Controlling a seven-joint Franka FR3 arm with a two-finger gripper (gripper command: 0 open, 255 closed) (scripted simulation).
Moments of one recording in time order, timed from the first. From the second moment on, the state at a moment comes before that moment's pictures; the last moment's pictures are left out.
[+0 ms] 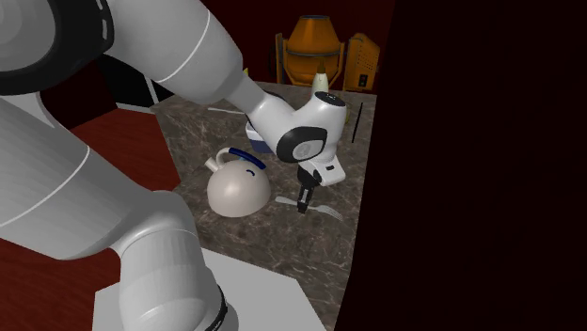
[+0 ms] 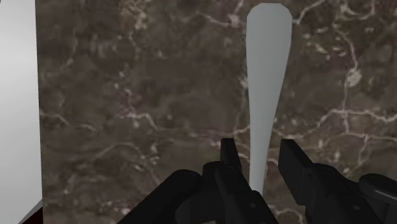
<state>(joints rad) -0.04 -0.33 0.33 -2.74 0.33 2.34 0.83</state>
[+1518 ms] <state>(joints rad) -0.04 -0.49 0.29 -2.64 0.31 2.08 0.85</state>
